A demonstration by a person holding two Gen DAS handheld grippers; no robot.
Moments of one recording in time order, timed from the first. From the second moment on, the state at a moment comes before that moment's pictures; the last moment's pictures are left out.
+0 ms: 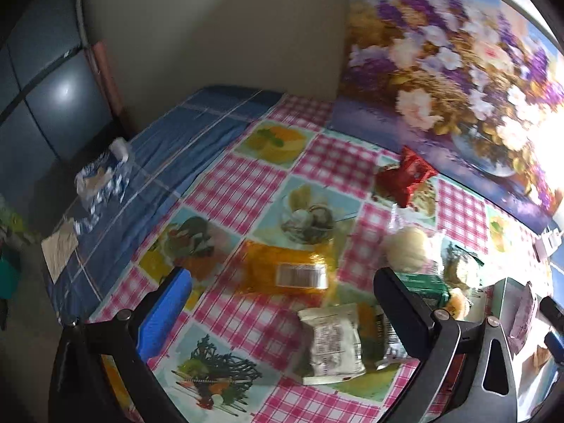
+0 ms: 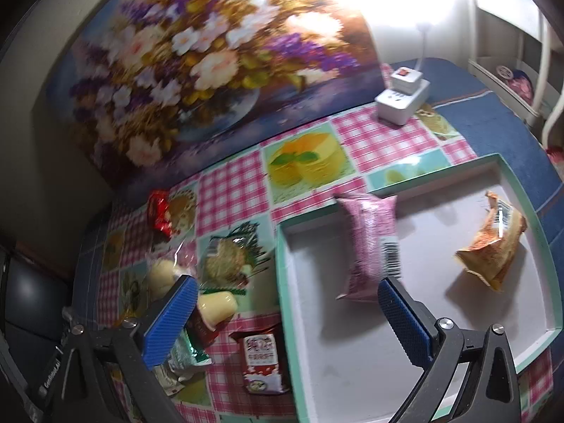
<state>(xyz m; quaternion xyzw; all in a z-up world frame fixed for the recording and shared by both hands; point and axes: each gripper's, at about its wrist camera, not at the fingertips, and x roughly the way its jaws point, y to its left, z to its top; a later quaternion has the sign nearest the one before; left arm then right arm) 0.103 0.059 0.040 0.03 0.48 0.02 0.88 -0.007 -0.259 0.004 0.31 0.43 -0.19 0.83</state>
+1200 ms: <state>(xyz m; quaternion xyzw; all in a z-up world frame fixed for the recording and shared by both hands) 0.105 0.018 -0.073 0.03 0.64 -0.06 0.76 0.018 -0.184 -0.064 0.23 0.58 -0.13 0.77</state>
